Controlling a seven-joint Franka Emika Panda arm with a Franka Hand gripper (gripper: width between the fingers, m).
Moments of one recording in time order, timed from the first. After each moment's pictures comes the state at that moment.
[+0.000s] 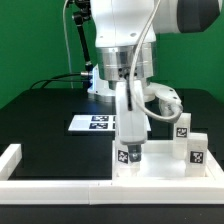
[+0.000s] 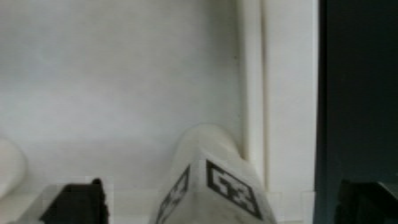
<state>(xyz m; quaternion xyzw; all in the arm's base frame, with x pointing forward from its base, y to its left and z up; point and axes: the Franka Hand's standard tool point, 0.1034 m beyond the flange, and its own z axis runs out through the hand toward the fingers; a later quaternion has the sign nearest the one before) 0.627 0.016 0.071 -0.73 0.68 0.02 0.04</state>
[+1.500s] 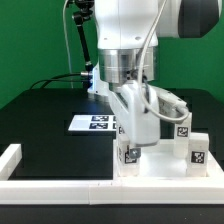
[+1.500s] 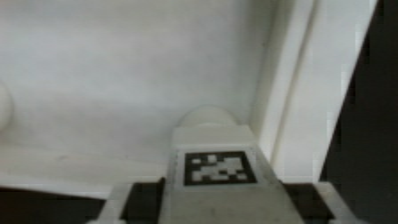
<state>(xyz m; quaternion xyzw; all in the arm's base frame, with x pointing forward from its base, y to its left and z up) 0.625 0.010 0.067 -0.72 0.69 0.01 0.02</state>
